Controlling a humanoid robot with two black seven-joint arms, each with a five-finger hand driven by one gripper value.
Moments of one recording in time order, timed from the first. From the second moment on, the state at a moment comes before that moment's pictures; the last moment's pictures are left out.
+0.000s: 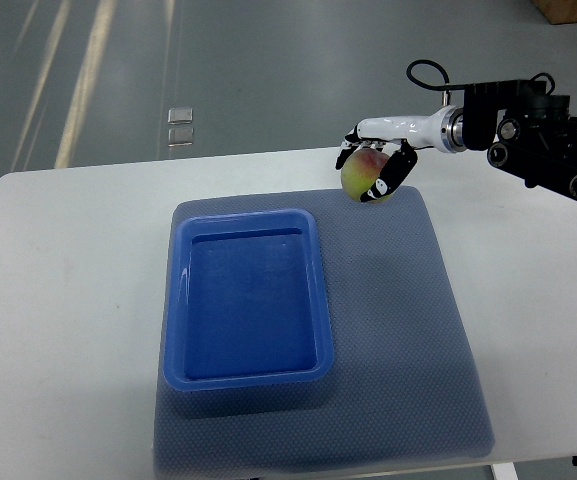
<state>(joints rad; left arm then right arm) -0.02 0.00 0.02 -0.19 0.00 0.03 0.08 1.33 -0.44 0.00 0.93 -1.08 0.30 0.14</state>
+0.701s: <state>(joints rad) -0.02 0.00 0.02 -0.19 0.00 0.02 0.08 1.30 -0.05 -0.08 0.86 -0.95 0.20 0.14</state>
